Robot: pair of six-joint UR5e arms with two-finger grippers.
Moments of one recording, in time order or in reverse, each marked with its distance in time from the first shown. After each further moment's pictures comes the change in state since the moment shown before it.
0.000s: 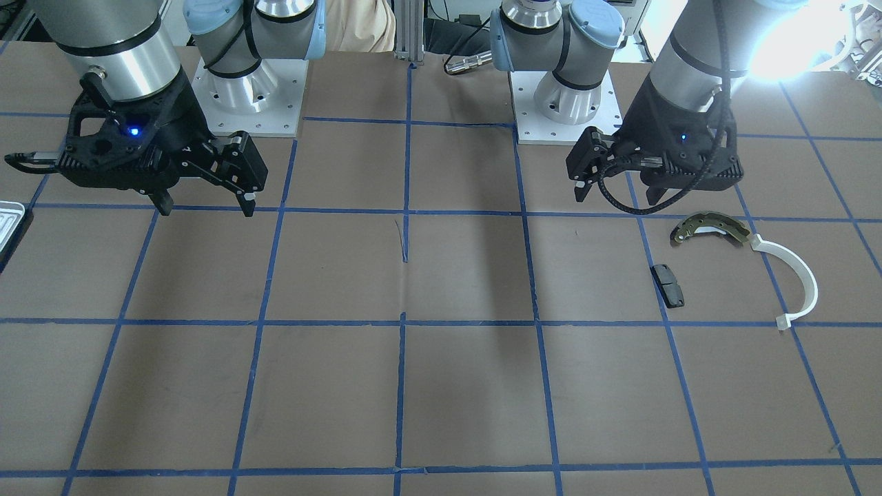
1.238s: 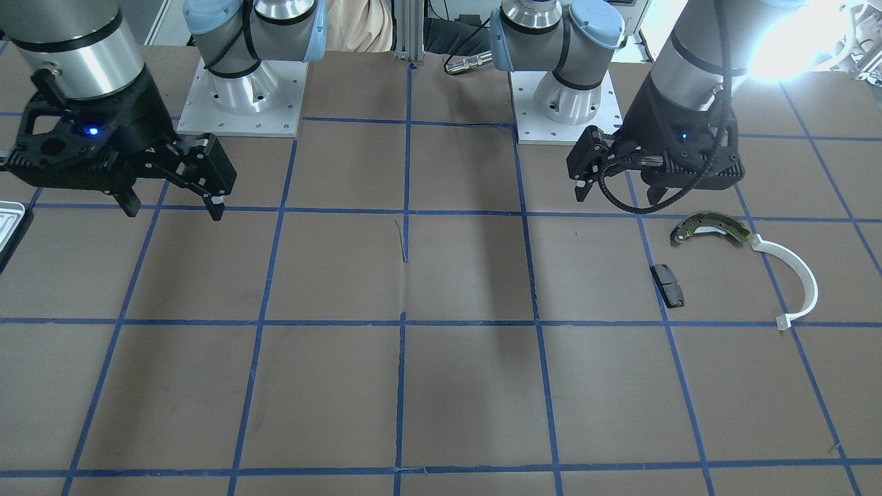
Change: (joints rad) left arm 0.000 -0.001 0.004 0.000 0.000 0.002; right arm -0.075 0.000 -0.022 0.016 -0.016 -0.049
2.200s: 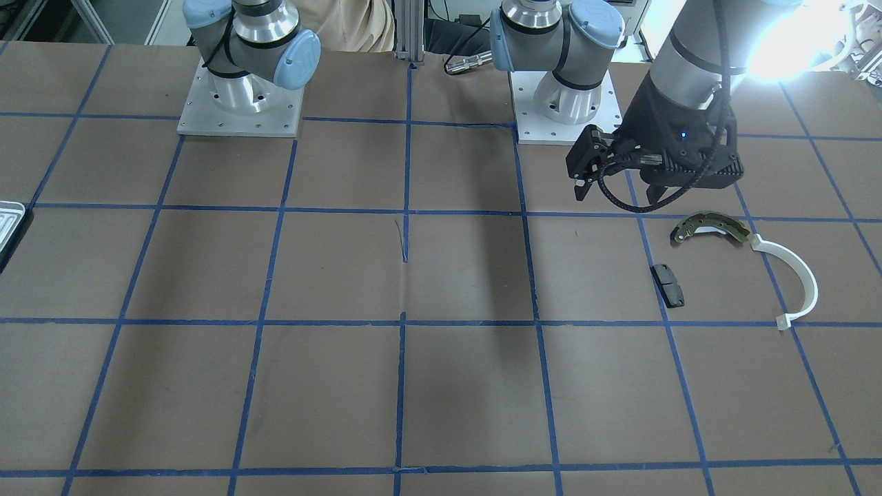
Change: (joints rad) left arm 0.000 0.003 -0.003 0.000 0.000 0.000; right arm -0.563 0.030 -0.027 0.095 -0.086 -0.664
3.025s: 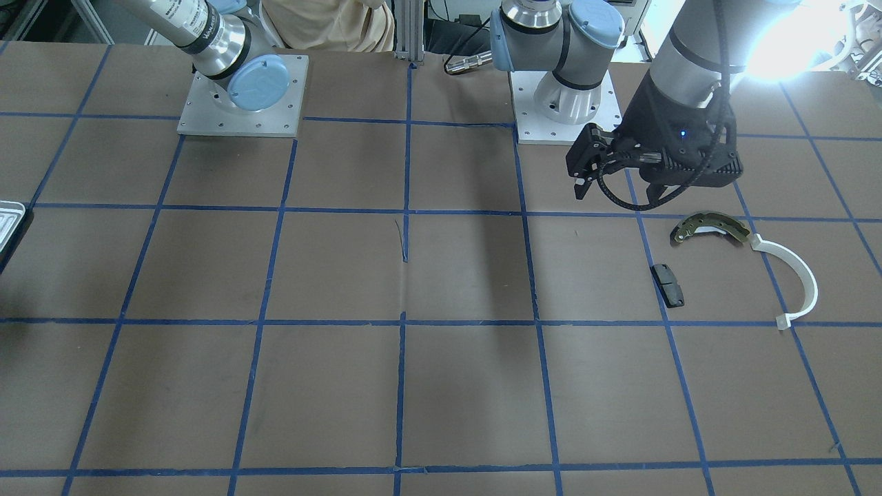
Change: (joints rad) left arm 0.000 0.002 -0.001 0.000 0.000 0.005; right arm -0.411 0.418 0.018 -0.359 0.034 -0.642
